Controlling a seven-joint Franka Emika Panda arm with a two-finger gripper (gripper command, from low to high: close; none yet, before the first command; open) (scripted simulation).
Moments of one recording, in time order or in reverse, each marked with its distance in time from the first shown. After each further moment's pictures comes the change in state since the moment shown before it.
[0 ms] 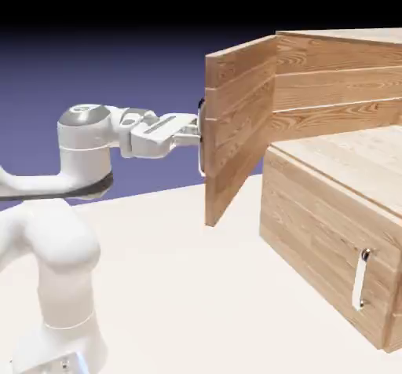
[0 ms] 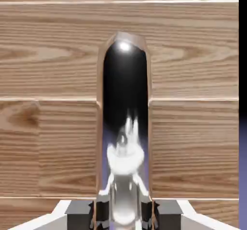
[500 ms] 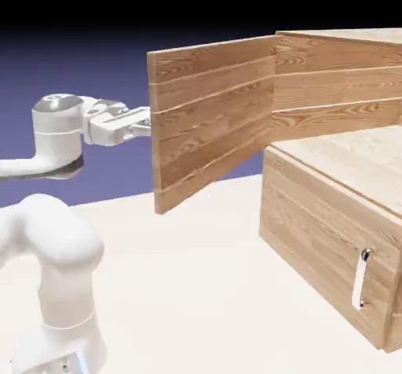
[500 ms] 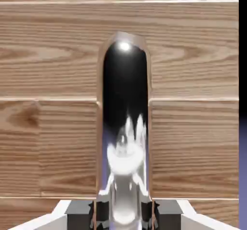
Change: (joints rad) arm 0.013 0.189 0.543 0.219 0.524 -0.427 0.034
